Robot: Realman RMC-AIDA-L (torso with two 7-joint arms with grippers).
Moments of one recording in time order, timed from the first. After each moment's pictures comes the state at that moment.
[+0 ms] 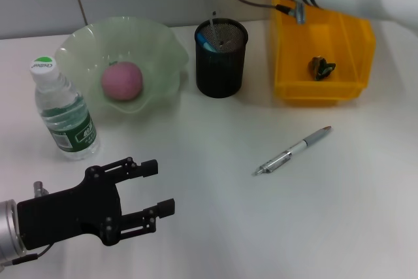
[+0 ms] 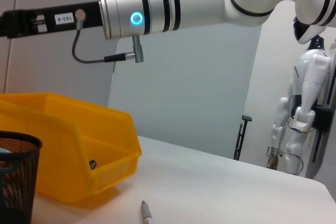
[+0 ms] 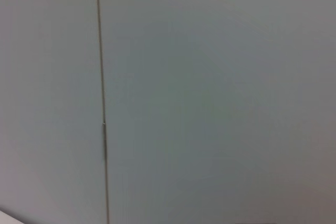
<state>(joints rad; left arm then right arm) -0.38 -2.07 0.94 0.46 1.70 1.66 -1.02 0.77 2.08 -1.57 -0.93 -2.13 -0.31 2.43</state>
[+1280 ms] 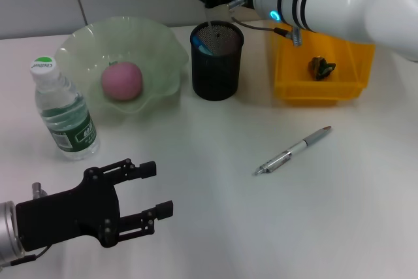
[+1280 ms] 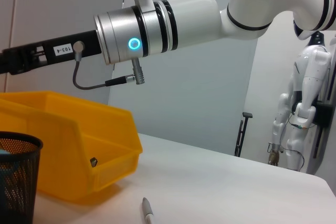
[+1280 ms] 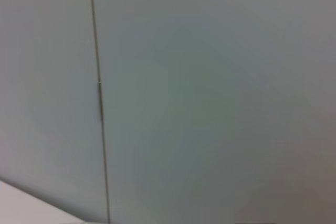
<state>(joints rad) -0.38 -2.06 0.94 0.46 1.71 1.66 -1.01 0.77 2.09 -1.64 -0.85 -2.10 -0.26 2.43</state>
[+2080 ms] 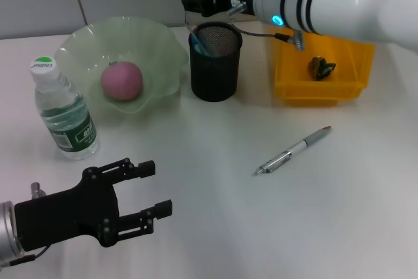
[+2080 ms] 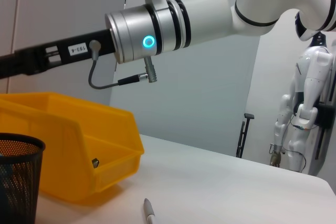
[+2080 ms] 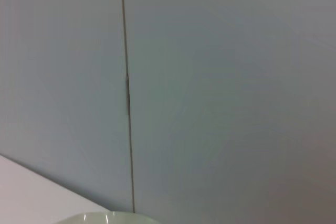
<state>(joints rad) -0.37 -2.06 0.94 0.47 1.70 1.66 -1.01 0.72 2.08 -1.63 -0.96 -2.11 -0.36 2.42</state>
